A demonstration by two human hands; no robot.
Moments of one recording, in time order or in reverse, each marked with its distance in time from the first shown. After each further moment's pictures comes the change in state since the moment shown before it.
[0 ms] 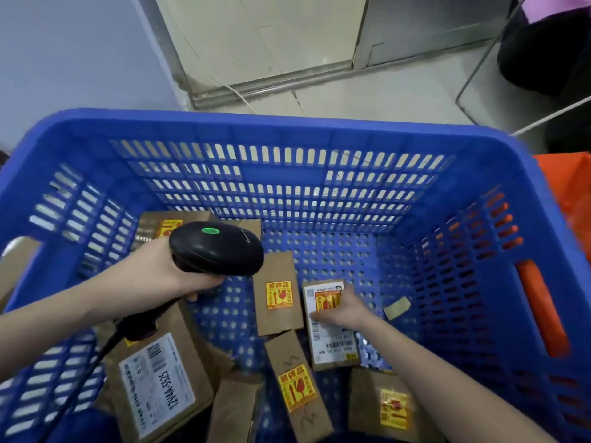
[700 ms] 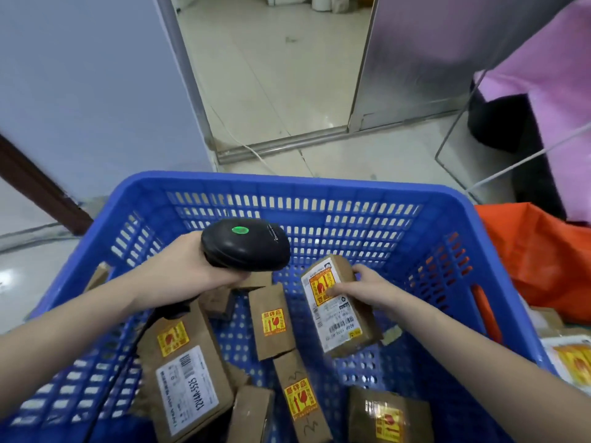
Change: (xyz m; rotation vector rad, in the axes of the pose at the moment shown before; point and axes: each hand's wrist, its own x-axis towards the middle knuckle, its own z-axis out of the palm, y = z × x) left_hand -0.065 0.070 -0.043 -0.033 0.089 0.212; right_hand -0.114 -0.071 -0.087 0.167 -0.041 -0.225
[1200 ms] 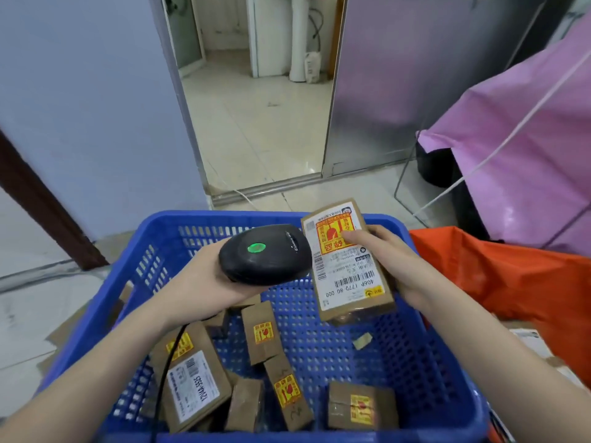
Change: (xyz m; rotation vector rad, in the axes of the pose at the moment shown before) left_hand -0.088 0.081 0.014 -0.156 0.130 0.320; right_hand -0.195 -0.058 -0.035 0.339 0.195 -0.352
